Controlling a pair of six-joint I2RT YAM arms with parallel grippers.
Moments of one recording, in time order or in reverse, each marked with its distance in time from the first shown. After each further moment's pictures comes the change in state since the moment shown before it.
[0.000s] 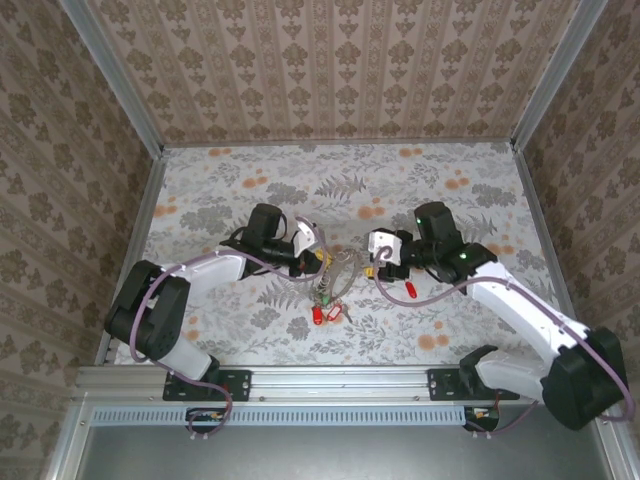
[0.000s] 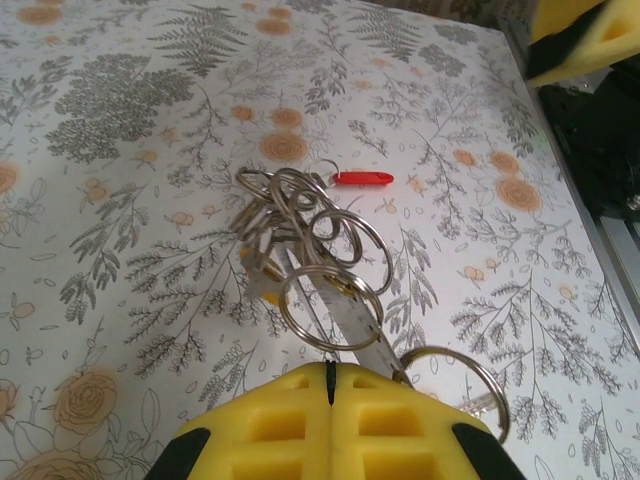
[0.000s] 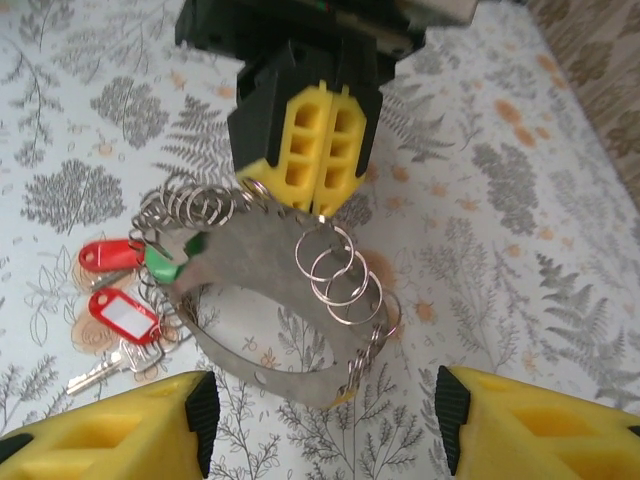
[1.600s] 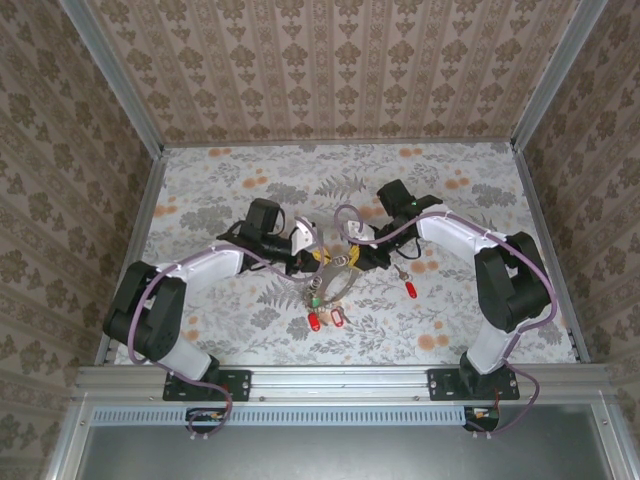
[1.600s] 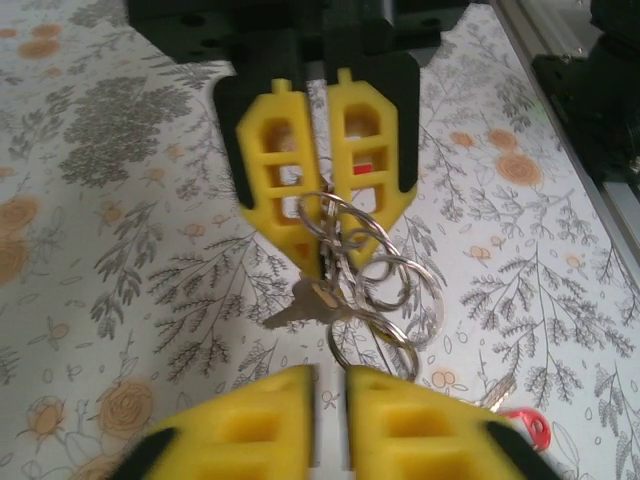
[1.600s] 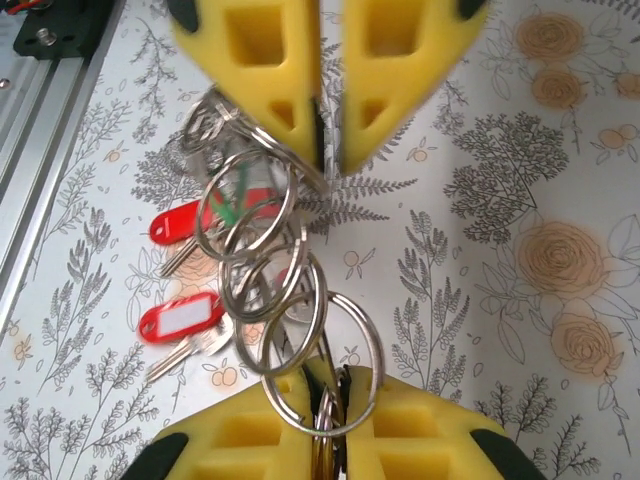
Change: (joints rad) left arm 0.034 -0.013 0.064 -0.128 0.021 0.150; right arm -0.026 0.558 0.383 -0.378 -0.233 -0.135
